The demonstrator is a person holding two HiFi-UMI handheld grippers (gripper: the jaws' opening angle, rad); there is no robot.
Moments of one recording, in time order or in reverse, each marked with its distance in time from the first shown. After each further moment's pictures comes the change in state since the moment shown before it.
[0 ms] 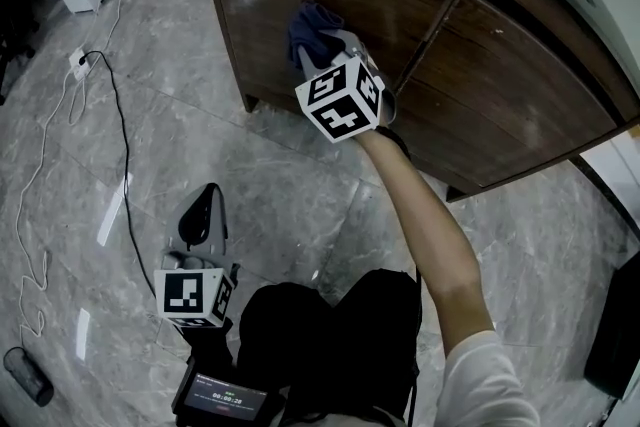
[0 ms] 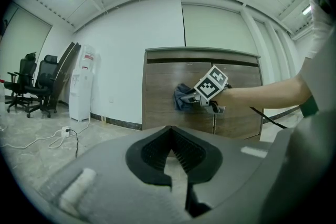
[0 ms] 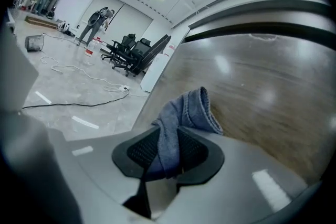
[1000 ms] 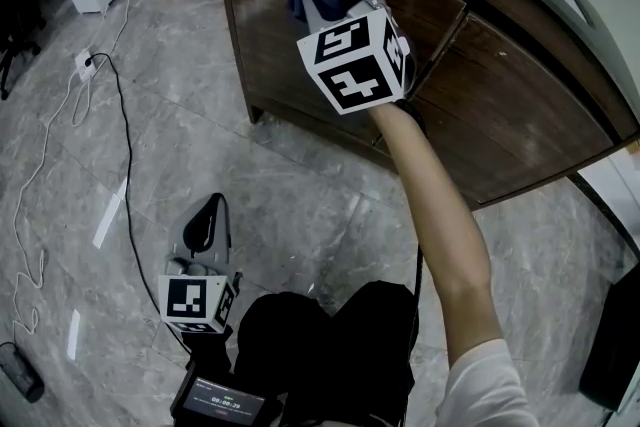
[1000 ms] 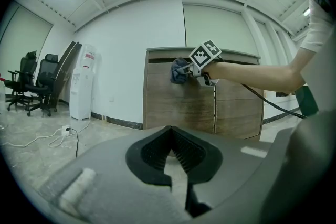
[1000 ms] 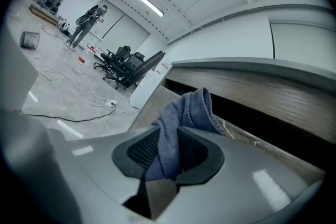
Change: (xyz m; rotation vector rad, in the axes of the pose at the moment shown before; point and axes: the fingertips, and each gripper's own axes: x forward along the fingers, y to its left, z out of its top) left arm -0.004 0.004 0.000 -0.015 0.006 0.003; right arm -0.034 -0.064 0.123 -0.039 -0.163 -0.121
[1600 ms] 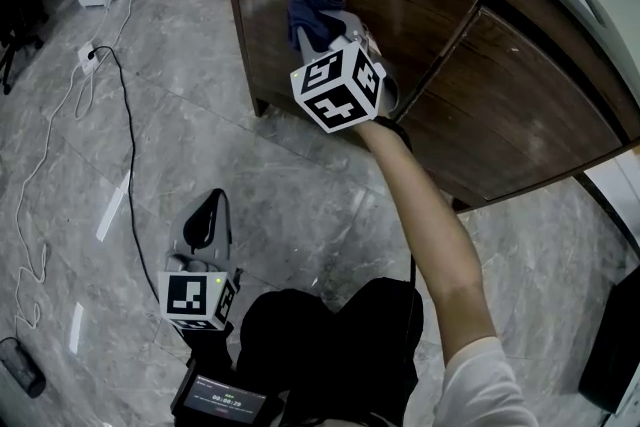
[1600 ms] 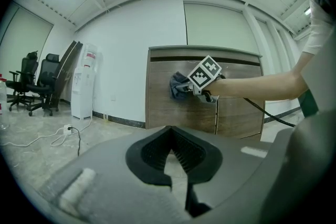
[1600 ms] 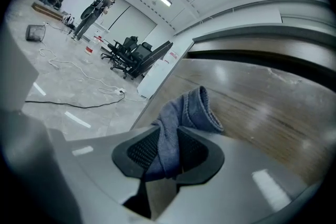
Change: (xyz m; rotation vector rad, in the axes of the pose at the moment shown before) left arm -0.002 0.008 -0.006 -0.001 0.012 0.012; right arm 0.027 0.061 -0.069 -0.039 0.089 0.064
